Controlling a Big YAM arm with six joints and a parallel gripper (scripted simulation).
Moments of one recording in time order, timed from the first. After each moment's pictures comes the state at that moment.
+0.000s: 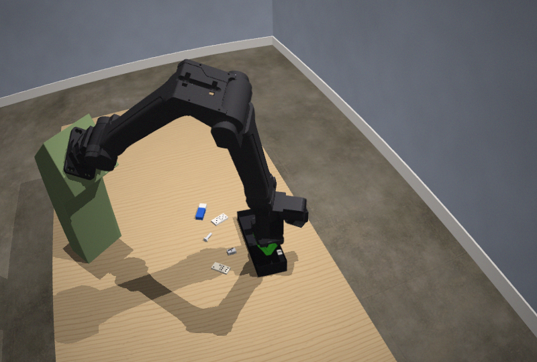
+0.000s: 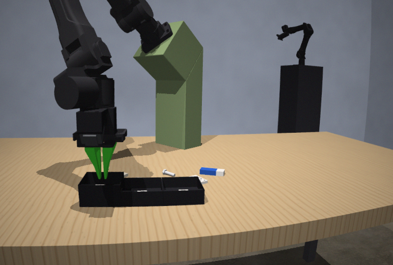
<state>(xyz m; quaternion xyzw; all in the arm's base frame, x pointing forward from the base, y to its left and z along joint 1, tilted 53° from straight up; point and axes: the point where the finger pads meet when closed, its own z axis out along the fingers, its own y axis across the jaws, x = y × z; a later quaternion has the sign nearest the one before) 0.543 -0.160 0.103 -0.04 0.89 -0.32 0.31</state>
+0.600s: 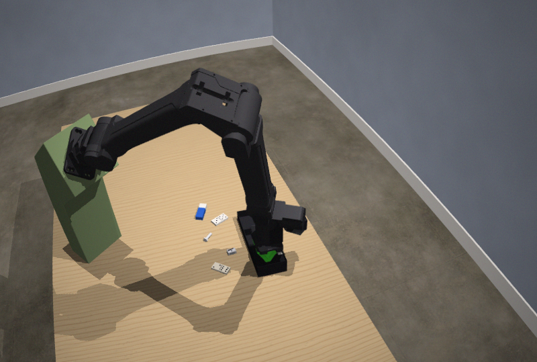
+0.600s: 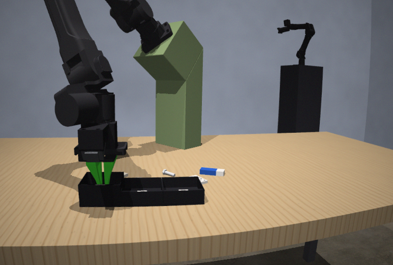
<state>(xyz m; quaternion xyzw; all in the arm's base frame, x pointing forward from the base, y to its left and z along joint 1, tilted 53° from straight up) 0.558 -0.177 0.084 -0.04 0.89 -0.33 0.31</state>
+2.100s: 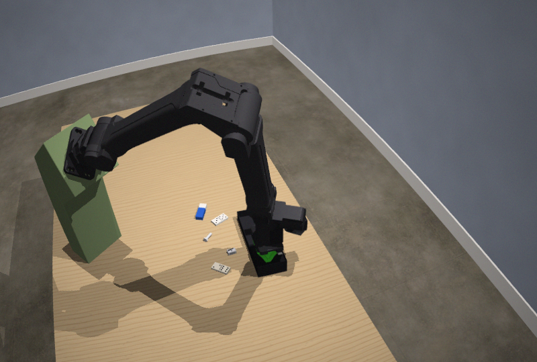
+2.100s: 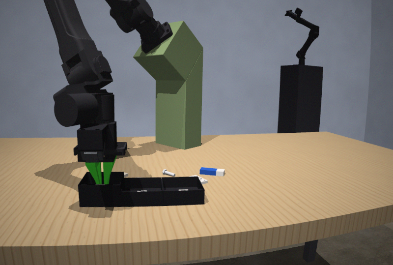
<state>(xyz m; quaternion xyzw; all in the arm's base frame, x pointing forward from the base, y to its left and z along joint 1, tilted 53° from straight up) 0.559 -0.178 0.085 -0.05 0.89 -0.33 0.31</state>
